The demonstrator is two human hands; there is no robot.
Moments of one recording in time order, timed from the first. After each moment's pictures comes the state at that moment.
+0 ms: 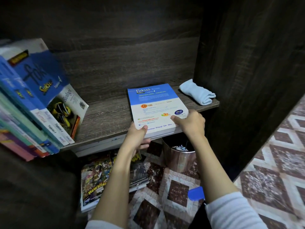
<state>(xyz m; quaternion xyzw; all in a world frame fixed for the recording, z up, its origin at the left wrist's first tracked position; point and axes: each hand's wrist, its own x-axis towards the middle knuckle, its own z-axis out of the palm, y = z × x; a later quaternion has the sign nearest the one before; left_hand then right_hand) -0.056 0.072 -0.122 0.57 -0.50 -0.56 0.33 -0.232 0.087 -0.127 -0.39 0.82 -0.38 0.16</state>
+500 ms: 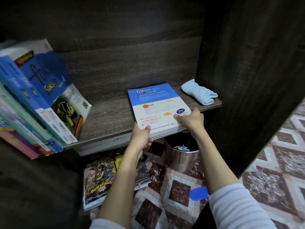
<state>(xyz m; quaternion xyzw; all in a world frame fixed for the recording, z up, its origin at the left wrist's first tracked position) -0.065 0.077 -0.129 0.57 -0.49 -0.55 0.36 -0.236 0.079 -0.122 -0.31 0.77 -0.47 0.31</state>
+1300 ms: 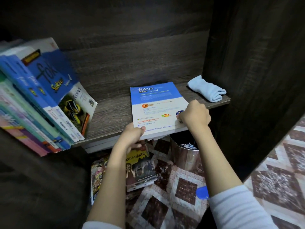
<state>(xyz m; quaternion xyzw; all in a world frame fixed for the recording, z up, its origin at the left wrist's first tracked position) -0.022 0.068 -0.113 0.61 -0.53 -0.53 0.27 -0.204 0.088 -0.085 -0.42 0.86 -0.27 0.12</state>
